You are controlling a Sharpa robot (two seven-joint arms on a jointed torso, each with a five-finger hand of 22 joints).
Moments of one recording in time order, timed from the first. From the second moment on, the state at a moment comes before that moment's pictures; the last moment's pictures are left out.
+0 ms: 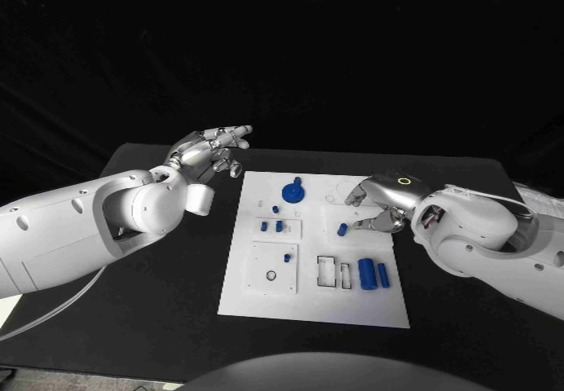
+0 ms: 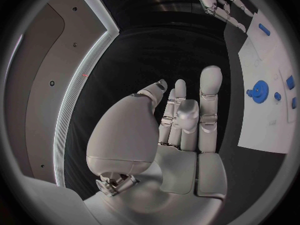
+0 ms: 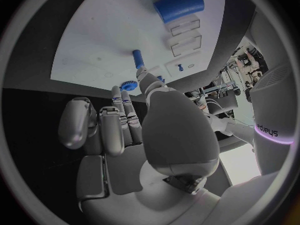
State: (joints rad) left arm 1.17 -0.92 0.01 1.58 0.13 -0.21 0.37; left_hand 1.34 -0.09 0.33 0.10 0.13 0.95 0.17 0.19 0.07 1.04 0.08 0.56 0.39 1.35 -0.01 1.27 0.78 0.15 1.37 0.09 0.70 0.89; right arm 1.05 -0.98 0.07 1.76 -1.84 -0.17 -0.26; right_hand 1.38 -0.17 0.23 0.11 0.05 1.02 0.14 0.07 0.07 1.01 0.10 0.16 0.07 1.46 0.02 1.39 1.30 0.08 1.40 0.11 1.28 1.07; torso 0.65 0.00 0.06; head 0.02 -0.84
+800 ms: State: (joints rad) left arm 1.17 -0.92 0.01 1.58 0.13 -0.21 0.36; left_hand 1.34 -0.09 0.33 0.10 0.13 0.95 0.17 0.19 0.07 1.03 0.08 0.56 0.39 1.35 -0.01 1.27 0.78 0.15 1.37 0.09 0.70 0.89; right arm 1.01 -0.92 0.06 1.71 -1.84 -0.12 -0.23; right_hand 1.43 -0.13 0.28 0.12 0.05 1.04 0.13 0.07 0.07 1.11 0.07 0.17 0.06 1.46 -0.01 1.39 1.29 0.08 1.41 0.10 1.28 1.07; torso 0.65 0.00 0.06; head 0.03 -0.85
